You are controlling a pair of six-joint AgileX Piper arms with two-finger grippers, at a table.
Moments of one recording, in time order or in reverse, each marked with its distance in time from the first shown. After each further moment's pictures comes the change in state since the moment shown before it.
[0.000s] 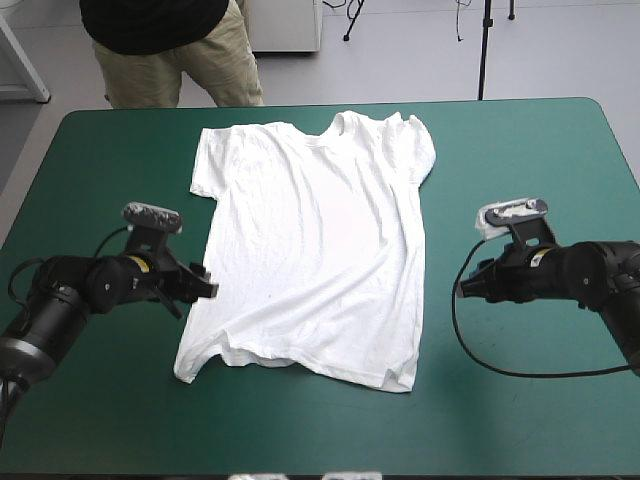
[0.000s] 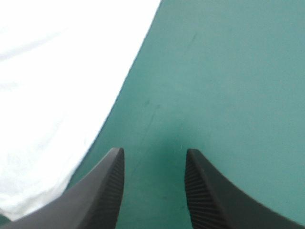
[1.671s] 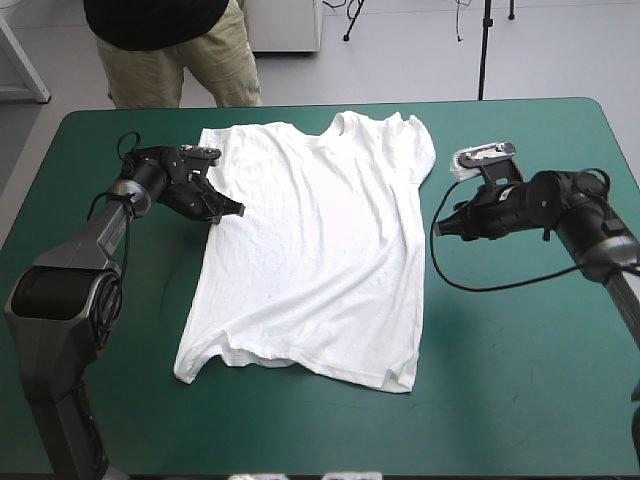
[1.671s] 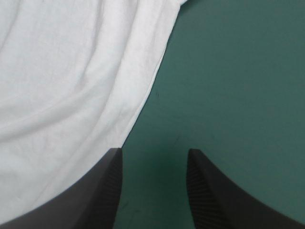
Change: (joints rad) left arm 0.112 0.893 -0.740 -0.090 0.153 0.113; right arm 0.000 0.336 -0.283 0.017 -0.080 -0.069
